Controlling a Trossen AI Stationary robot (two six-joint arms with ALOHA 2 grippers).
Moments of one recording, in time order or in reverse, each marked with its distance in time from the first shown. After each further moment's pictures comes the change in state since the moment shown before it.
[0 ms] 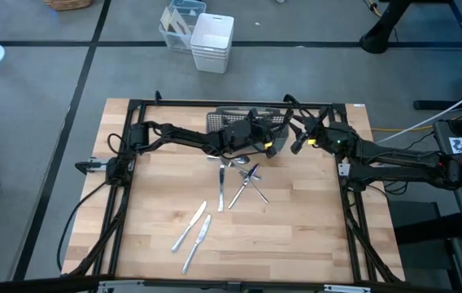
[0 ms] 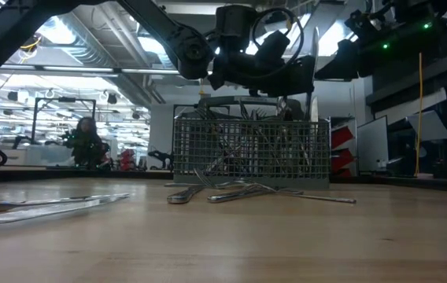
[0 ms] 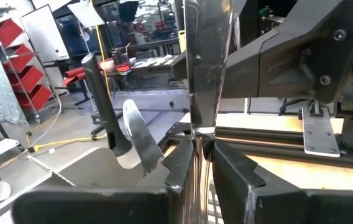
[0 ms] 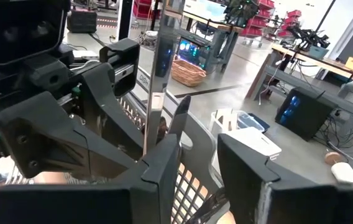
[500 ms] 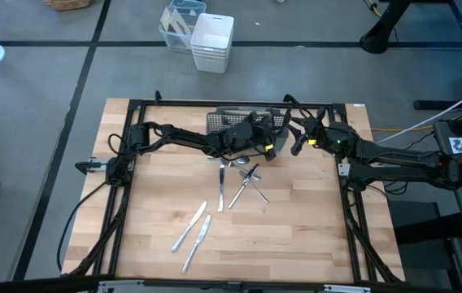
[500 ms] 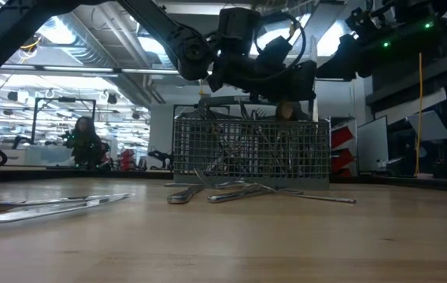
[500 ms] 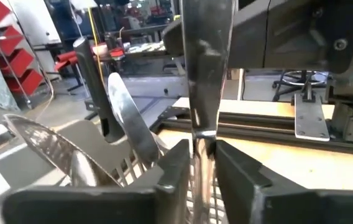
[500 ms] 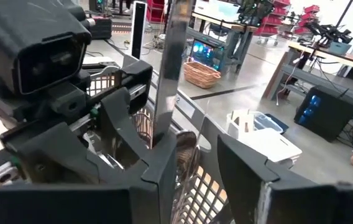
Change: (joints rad) left arm -0.003 0.001 -0.003 -0.049 0.001 -0.039; right arm 0.000 0.000 0.000 0.003 -0.063 0.046
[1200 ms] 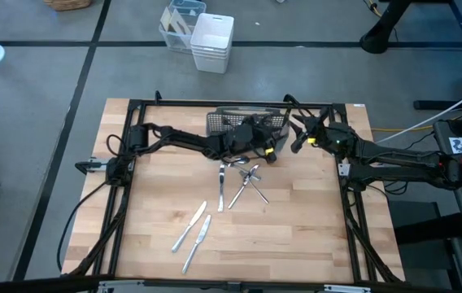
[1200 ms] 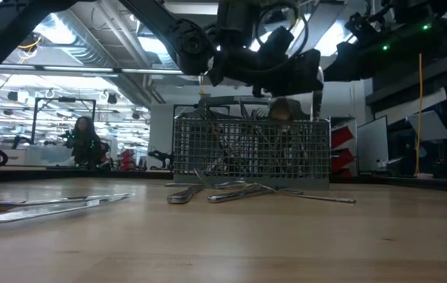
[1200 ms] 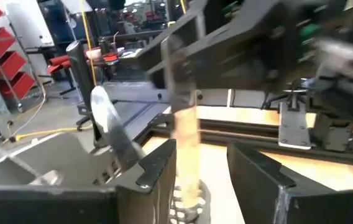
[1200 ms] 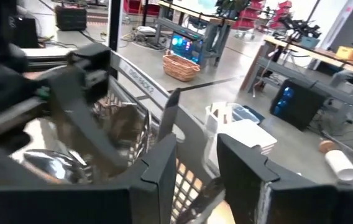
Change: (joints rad) left arm -0.027 -0.011 0.000 0.006 0.000 -0.015; right arm 0.000 0.000 0.000 -0.022 0.099 -0.009
